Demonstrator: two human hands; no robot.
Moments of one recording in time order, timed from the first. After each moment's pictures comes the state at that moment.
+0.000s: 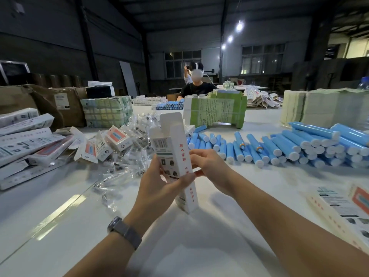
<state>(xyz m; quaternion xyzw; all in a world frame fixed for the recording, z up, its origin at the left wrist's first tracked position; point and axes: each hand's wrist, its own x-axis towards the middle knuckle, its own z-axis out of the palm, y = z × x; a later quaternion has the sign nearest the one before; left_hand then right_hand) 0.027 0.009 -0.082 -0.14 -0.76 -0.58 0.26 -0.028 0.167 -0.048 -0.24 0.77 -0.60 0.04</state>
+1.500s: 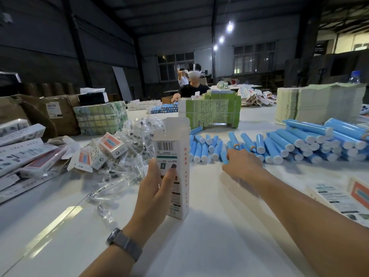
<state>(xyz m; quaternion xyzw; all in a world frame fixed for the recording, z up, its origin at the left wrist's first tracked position) 0.030 0.012 -0.081 -0.17 -0.76 -0.58 0.25 -0.084 0.240 -0.060 0.05 0.99 -0.09 -0.09</state>
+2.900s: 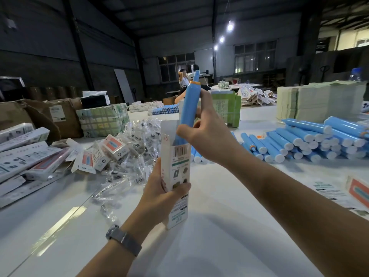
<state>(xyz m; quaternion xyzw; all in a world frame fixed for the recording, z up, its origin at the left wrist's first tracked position) 0.035 0.015 -0.072 -0.18 -0.75 -0.63 0.14 0.011 0.166 0.034 -0.29 0.76 -0.53 -0.24</state>
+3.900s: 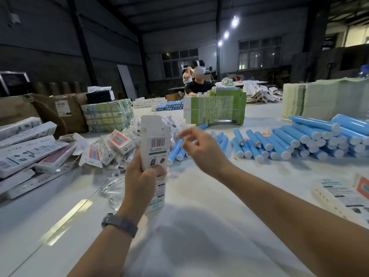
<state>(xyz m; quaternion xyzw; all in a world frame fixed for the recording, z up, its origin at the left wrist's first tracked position) 0.016 -0.020 -0.064 -0.08 -0.71 -0.63 0.30 -0.022 0.145 -0.021 -0.26 0.79 -0.53 -0.18</state>
